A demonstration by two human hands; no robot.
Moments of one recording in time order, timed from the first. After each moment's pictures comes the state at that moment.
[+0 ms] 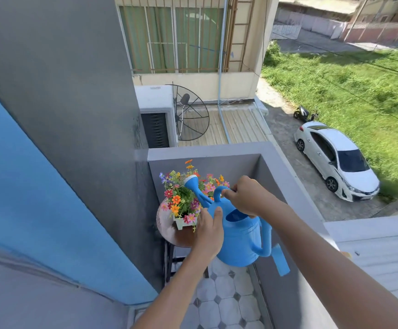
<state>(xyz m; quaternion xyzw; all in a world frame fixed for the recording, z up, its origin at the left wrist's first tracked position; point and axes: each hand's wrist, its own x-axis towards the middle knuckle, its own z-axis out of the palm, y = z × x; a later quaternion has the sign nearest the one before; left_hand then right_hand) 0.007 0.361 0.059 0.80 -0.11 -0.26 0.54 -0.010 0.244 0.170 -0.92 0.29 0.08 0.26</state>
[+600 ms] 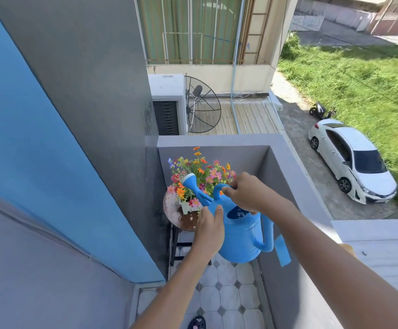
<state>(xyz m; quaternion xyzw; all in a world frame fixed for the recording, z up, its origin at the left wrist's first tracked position) -0.031 0.386 0.062 0.80 -0.08 -0.26 0.53 -0.034 0.263 0.164 -0.93 0.22 0.11 0.26</state>
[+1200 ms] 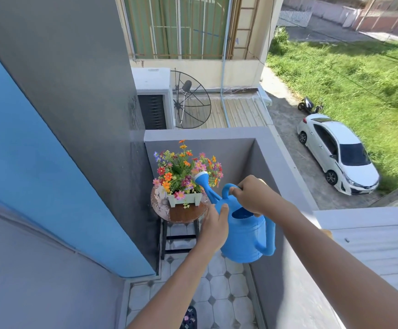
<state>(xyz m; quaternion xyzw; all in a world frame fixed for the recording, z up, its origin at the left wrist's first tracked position) -0.069 0.348 0.046 0.79 -0.10 -0.29 0.52 -0.087 0.234 0.152 -0.92 0.29 0.14 0.24</state>
